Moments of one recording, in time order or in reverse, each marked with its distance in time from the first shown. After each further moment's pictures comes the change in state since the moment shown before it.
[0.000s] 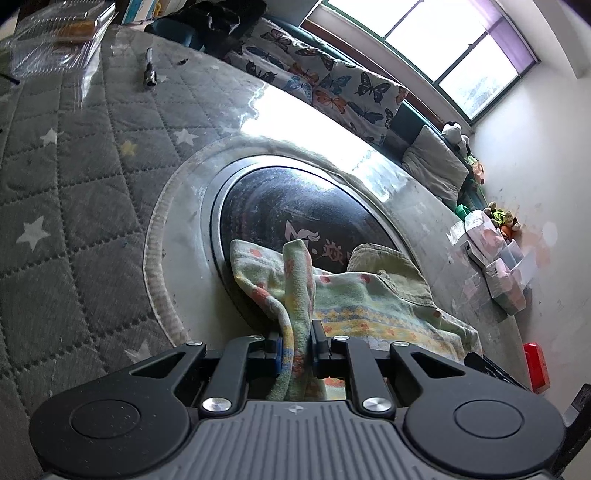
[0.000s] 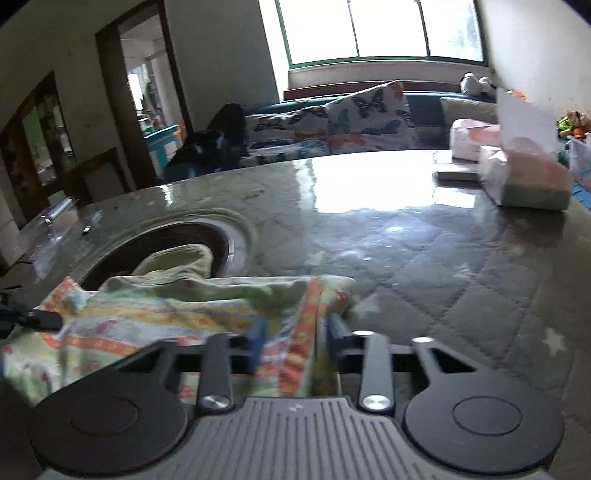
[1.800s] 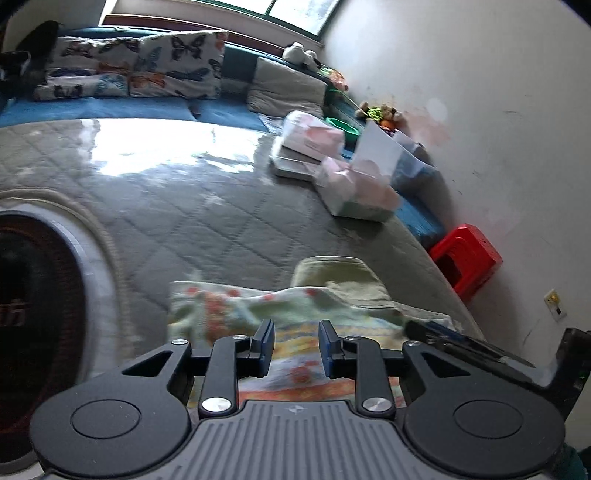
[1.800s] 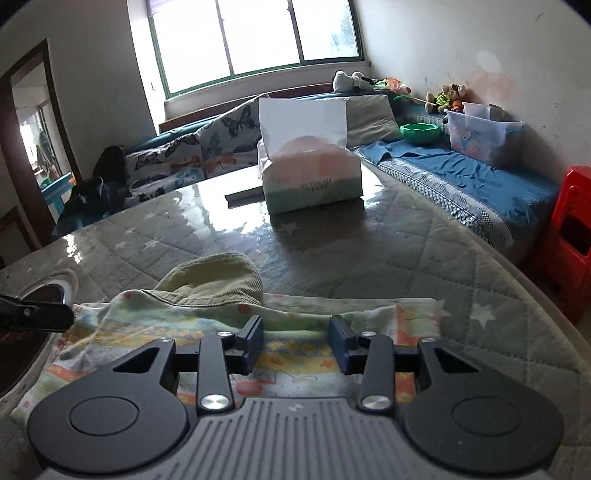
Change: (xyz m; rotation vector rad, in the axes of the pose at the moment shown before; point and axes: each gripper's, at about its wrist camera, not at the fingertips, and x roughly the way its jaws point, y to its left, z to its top) left arm 0.111 -0.257 -0.045 0.453 0.152 -0.265; right arm -0.057 -0.155 -0.002 0.204 -0.056 -0.314
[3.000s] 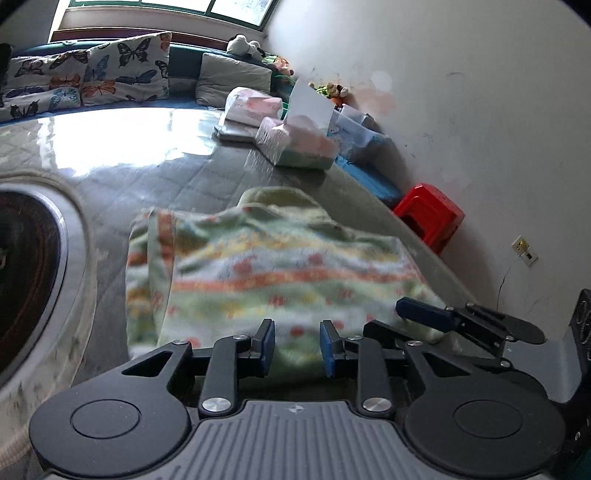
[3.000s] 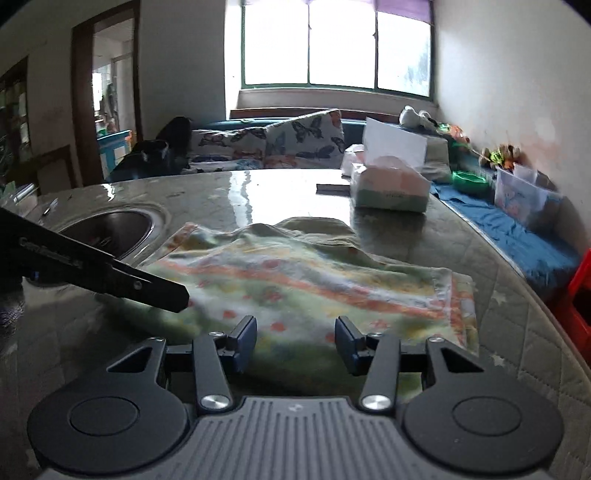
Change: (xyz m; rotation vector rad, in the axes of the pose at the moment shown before) left arm -0.030 -0.018 -0.074 0.135 0.030 -0.078; right arm -0.091 0.065 -0.070 -0.259 -0.046 0.093
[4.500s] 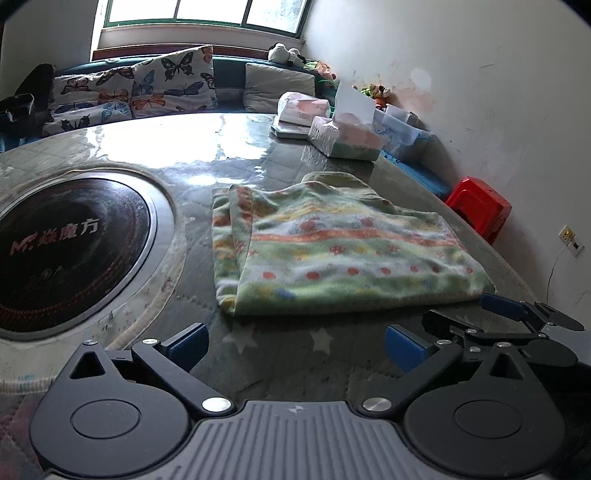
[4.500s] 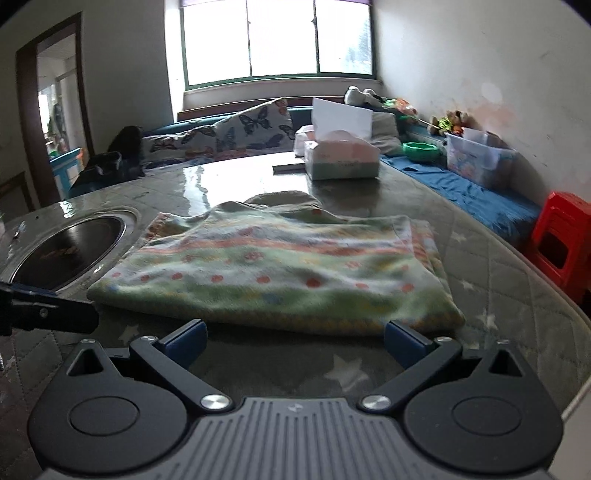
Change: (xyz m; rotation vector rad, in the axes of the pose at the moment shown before) left arm -0.051 0.001 -0.043 0.028 -0.021 0.200; right arm -0.027 0.010 -0.025 0.170 0.022 -0.141
